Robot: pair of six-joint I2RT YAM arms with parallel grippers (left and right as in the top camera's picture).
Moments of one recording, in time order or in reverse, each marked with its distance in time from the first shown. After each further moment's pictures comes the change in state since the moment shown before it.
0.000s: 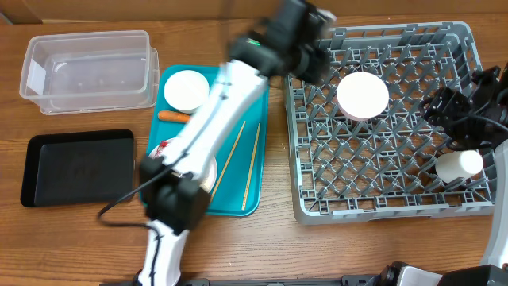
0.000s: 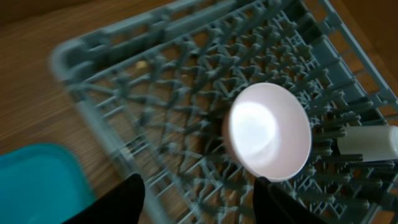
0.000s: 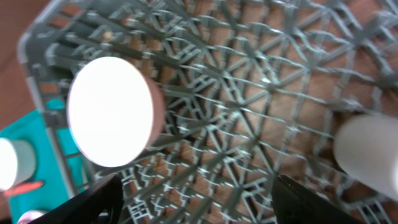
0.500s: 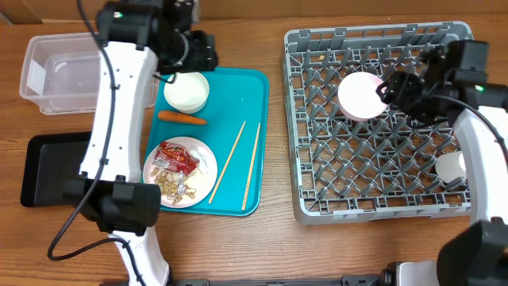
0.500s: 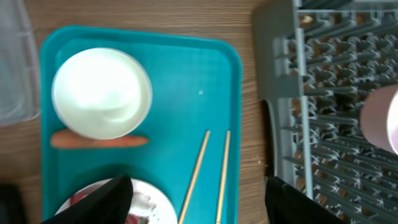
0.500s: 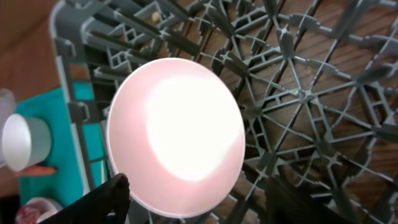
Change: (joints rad) left arm 0.409 -0.122 0.027 -0.459 -0.049 0.005; right arm 0.220 0.176 0.000 0.199 0.011 0.070
